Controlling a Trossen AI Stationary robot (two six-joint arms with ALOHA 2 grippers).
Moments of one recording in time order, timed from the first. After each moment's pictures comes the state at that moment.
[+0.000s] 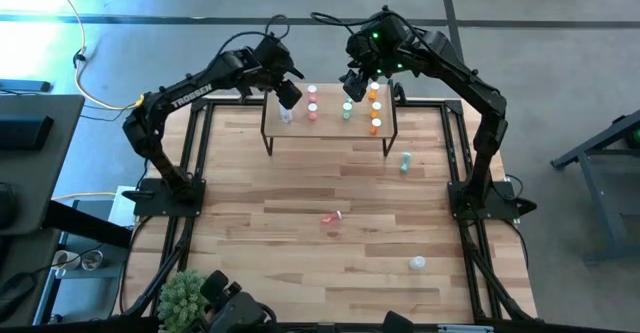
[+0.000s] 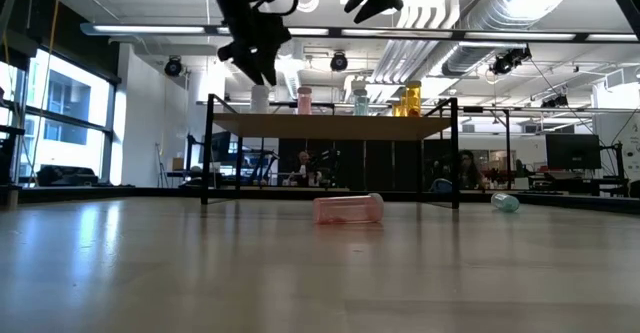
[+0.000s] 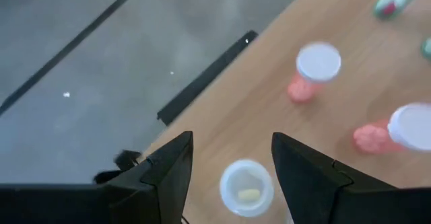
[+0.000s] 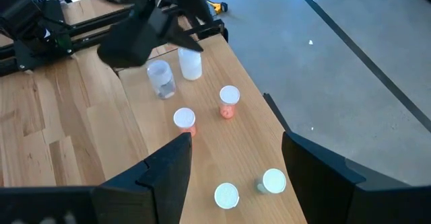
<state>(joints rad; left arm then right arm) 0.77 1.67 1.64 -0.90 -0.20 -0.01 -0.51 1.85 2.31 -1.19 -0.03 -0.06</state>
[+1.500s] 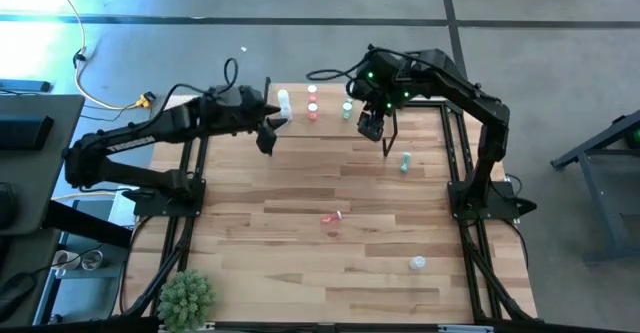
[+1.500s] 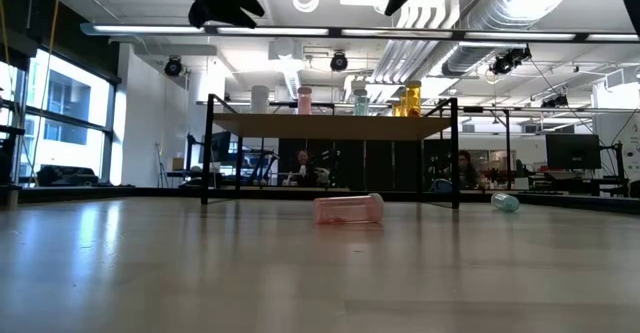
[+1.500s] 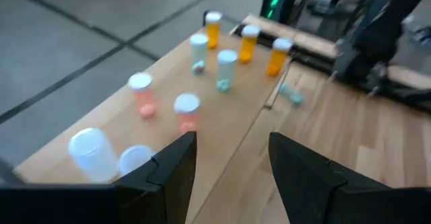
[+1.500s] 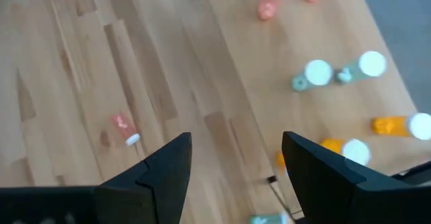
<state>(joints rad) 0.46 1.09 1.08 -0.46 -0.13 -0.16 -0.33 1.82 2.31 -1.57 -0.03 0.02</state>
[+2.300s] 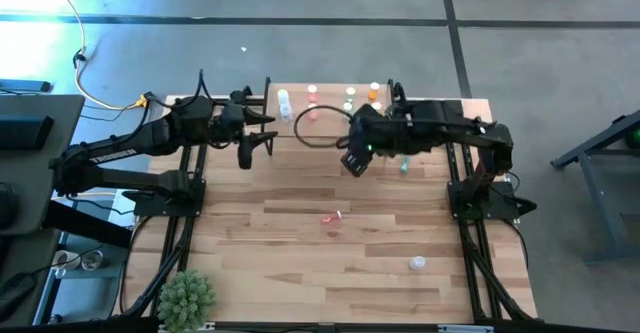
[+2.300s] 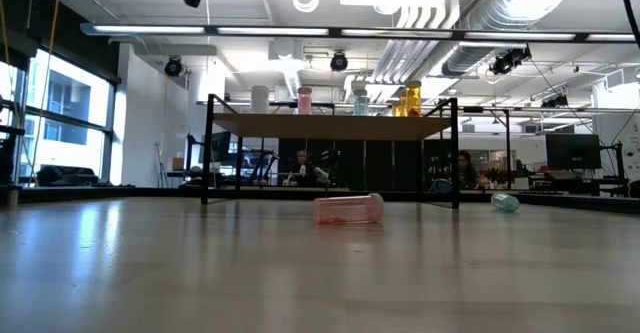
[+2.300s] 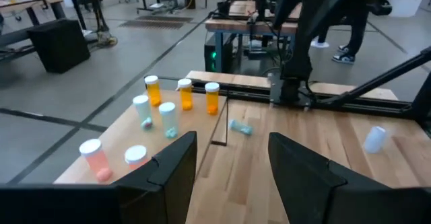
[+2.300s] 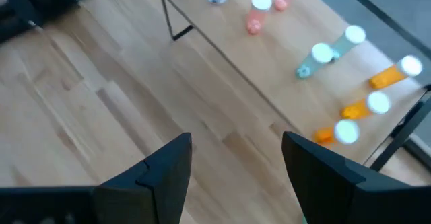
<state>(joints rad) 0.41 0.88 0.90 -0.24 0.03 0.04 0.07 1.82 2.31 -1.57 0.45 0.66</state>
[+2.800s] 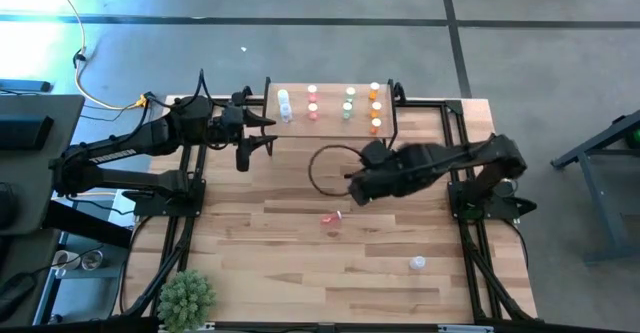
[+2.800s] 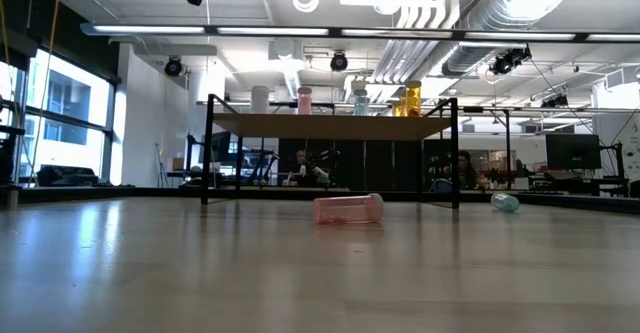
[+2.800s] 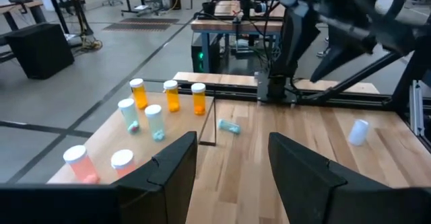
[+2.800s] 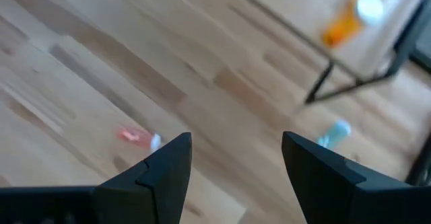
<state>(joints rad) 0.41 0.87 0.90 -0.24 0.10 0.06 0.25 1.74 1.95 -1.57 0.50 1.08</state>
